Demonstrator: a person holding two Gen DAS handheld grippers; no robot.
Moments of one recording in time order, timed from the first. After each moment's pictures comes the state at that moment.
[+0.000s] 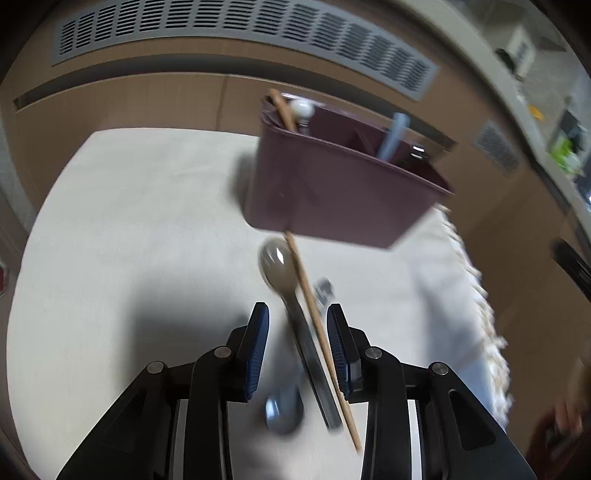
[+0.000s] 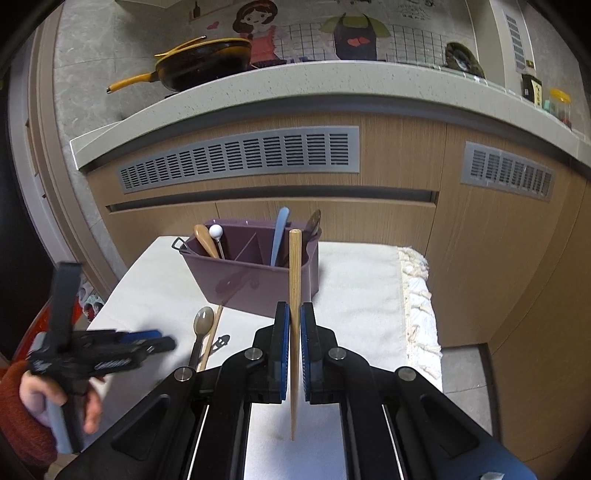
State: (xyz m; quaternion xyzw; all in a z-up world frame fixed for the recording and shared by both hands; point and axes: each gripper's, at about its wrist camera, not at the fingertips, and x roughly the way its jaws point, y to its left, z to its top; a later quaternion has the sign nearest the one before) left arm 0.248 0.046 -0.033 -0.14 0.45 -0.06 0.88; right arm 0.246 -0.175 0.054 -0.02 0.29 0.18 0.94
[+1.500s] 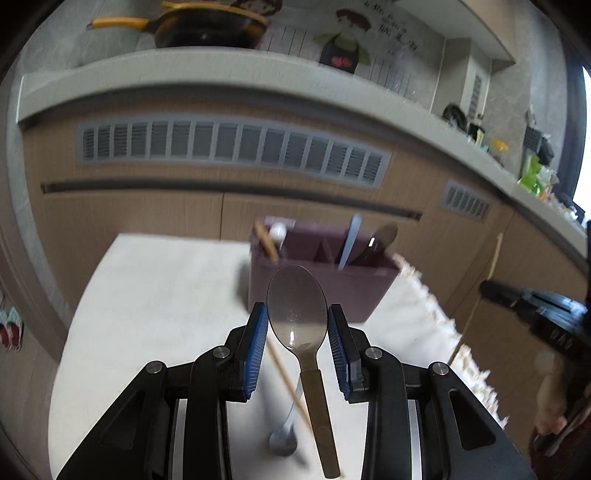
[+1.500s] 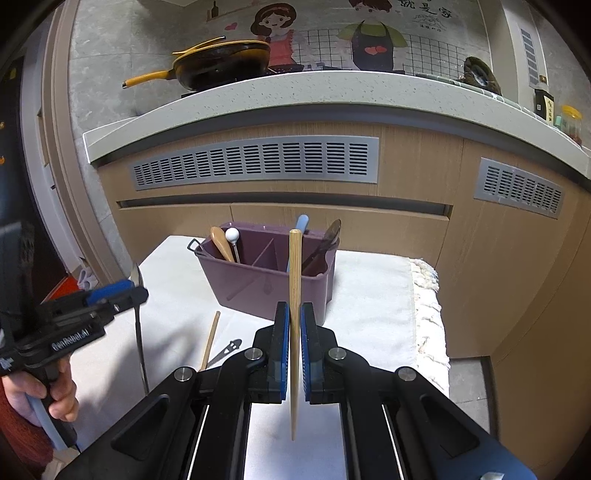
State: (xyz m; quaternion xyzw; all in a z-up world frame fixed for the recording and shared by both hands) left arm 0.191 0.056 0.062 -0.11 0.27 -0.07 0.95; right arm 0.244 -0.159 0.061 -0.04 0.28 0.20 0.94
